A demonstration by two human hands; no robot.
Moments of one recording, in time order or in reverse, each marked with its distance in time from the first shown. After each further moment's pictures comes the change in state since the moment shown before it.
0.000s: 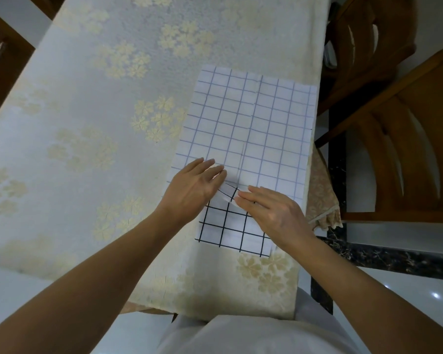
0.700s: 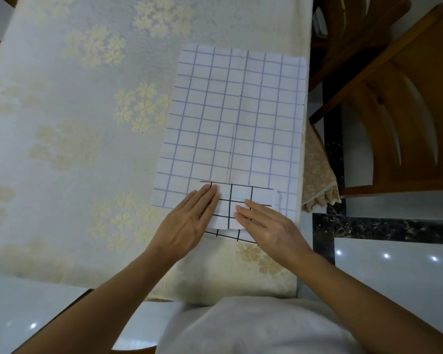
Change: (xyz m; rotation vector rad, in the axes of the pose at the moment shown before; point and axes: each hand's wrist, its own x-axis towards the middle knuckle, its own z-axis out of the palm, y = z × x) left_hand -0.074 0.042 0.039 -0.145 -0.117 0.046; right_hand -0.064 -0.032 0.016 0.010 -0.153 0.065
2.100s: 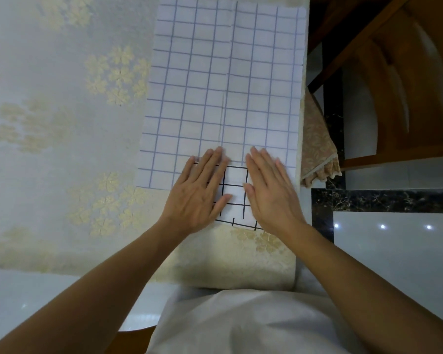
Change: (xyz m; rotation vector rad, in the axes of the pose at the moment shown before) left_hand 0.038 0.018 0.023 0.055 -0.152 -0.140; right_hand 0.019 0.002 0.003 -0.071 -0.153 0.463
